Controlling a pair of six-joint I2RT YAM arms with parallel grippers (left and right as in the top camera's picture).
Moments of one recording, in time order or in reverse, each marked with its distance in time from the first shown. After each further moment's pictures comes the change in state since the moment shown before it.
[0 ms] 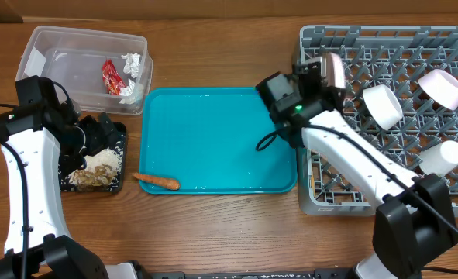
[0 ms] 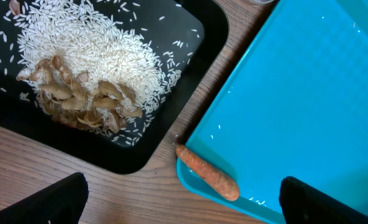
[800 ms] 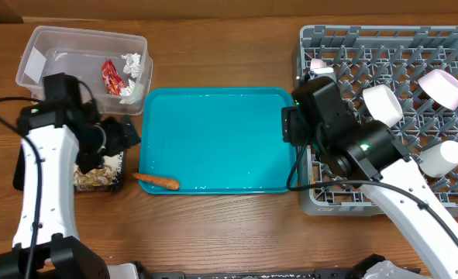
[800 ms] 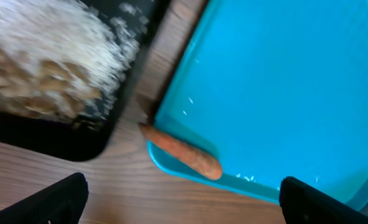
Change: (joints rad) left arm -0.122 0.000 -0.024 -0.019 0.026 -0.015; right arm 0.012 -0.422 -0.003 -0.083 -0.800 0.009
